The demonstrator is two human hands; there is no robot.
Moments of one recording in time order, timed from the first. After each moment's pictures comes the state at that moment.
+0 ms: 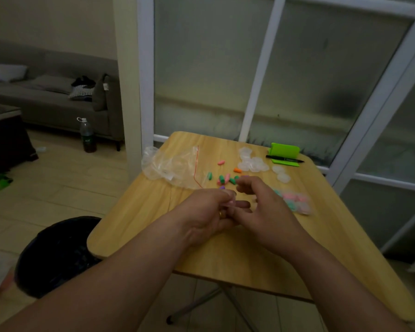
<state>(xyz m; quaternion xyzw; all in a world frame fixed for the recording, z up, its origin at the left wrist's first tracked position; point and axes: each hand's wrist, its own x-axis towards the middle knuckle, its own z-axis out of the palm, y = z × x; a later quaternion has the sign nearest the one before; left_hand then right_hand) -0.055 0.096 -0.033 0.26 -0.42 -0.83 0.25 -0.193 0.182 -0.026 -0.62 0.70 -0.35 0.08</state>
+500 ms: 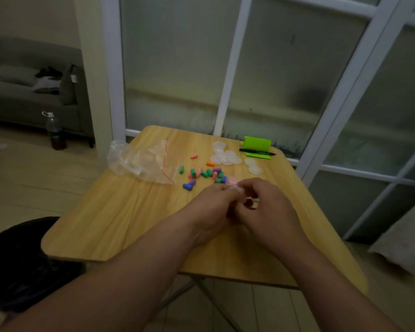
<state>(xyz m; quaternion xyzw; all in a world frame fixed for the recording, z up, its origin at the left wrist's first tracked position) -0.115 0.135 -0.028 0.23 -0.50 -0.79 0.25 -0.228 0.225 -0.026 -0.56 0.76 -0.34 -0.05</state>
